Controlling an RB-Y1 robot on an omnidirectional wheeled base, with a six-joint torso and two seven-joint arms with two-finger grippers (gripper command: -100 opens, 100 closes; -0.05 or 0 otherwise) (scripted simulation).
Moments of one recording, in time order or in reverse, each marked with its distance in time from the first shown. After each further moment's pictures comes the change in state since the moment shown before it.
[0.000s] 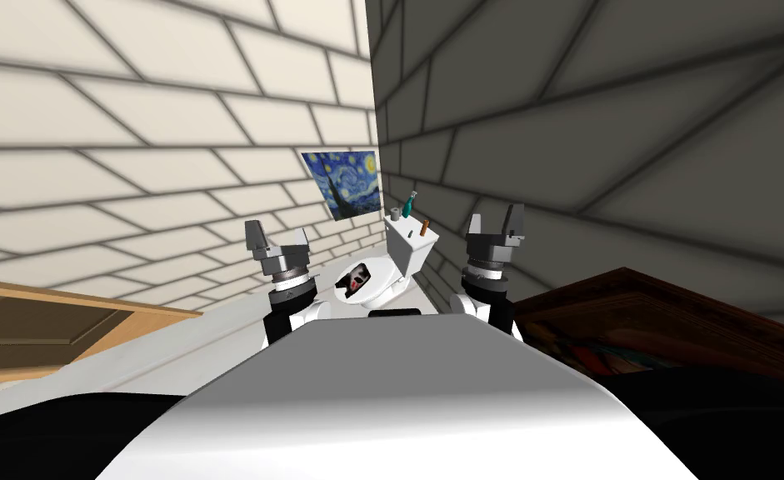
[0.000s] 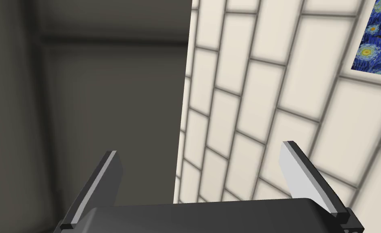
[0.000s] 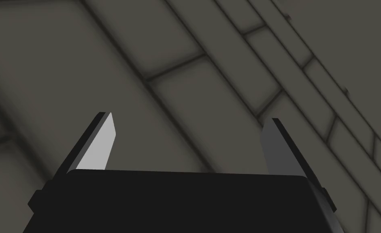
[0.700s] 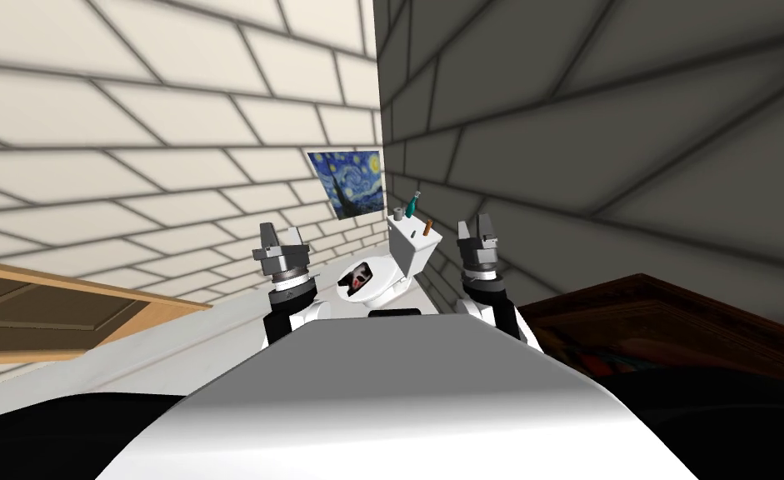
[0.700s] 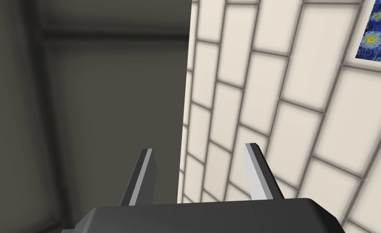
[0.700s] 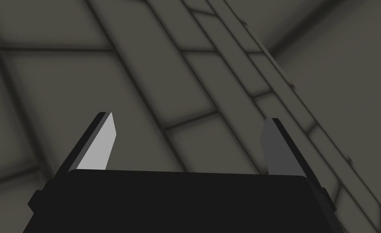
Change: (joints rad) left arm 0.000 0.000 0.000 0.000 0.000 0.000 0.000; right arm 0.021 -0.178 -0.006 0.030 0.049 0.047 0.018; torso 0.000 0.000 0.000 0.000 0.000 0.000
